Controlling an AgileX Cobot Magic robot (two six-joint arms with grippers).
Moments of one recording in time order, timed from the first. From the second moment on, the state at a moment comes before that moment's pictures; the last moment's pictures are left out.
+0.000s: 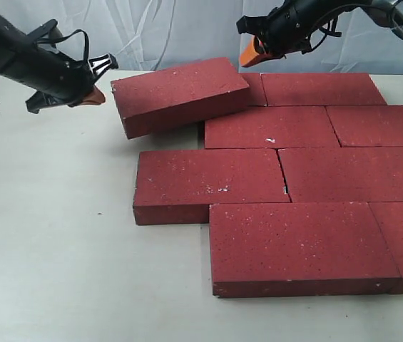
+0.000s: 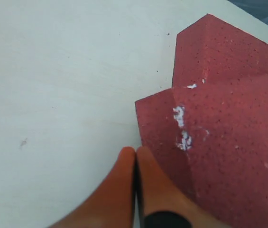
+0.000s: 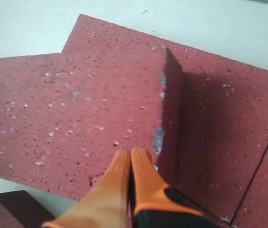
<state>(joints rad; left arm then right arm) -0.14 2.03 -1.37 -0.73 0.41 0.14 0.14 2.55 -2.49 0.65 1.22 -0.35</state>
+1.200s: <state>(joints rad) -0.05 1.91 -1.21 -0.88 0.43 0.39 0.24 2.56 -2.49 0.15 1.02 -0.03</state>
